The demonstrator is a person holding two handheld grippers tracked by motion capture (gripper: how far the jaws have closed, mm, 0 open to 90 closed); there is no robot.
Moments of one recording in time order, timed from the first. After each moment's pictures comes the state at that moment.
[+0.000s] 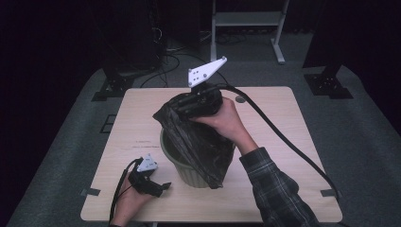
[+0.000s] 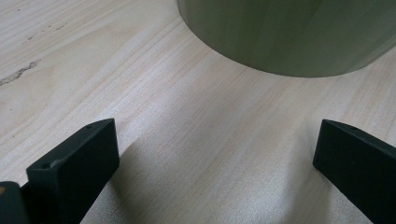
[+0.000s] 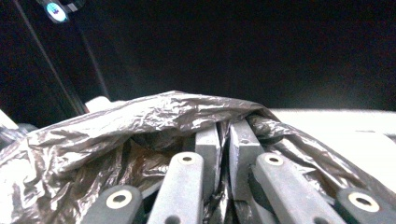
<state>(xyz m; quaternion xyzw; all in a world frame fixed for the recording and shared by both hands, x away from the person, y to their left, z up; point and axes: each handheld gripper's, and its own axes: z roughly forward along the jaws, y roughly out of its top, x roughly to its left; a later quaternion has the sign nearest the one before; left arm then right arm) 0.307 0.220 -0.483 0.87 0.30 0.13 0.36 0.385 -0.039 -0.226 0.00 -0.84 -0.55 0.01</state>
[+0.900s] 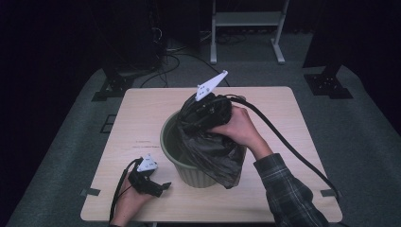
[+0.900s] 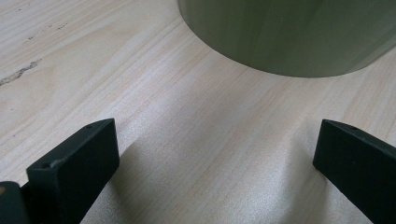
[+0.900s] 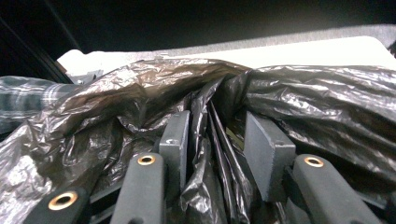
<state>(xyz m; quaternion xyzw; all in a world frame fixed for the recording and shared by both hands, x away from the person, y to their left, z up) 0.307 0.220 -0.483 0.87 0.30 0.13 0.36 0.396 -0.060 -0.268 -0.07 -0.89 -0.44 0.01</state>
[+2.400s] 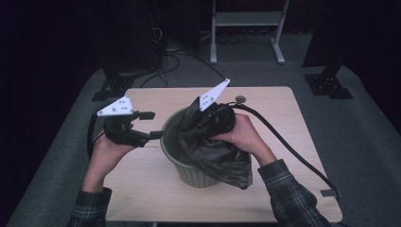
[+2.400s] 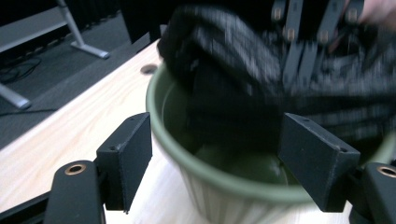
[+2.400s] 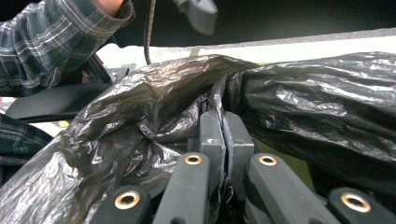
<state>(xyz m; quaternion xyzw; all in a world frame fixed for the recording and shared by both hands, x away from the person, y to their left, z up) 0.346 0.215 -0.266 0.84 0.19 0.14 0.49 0.382 -0.066 -0.279 -0.03 -0.90 -0.44 0.06</state>
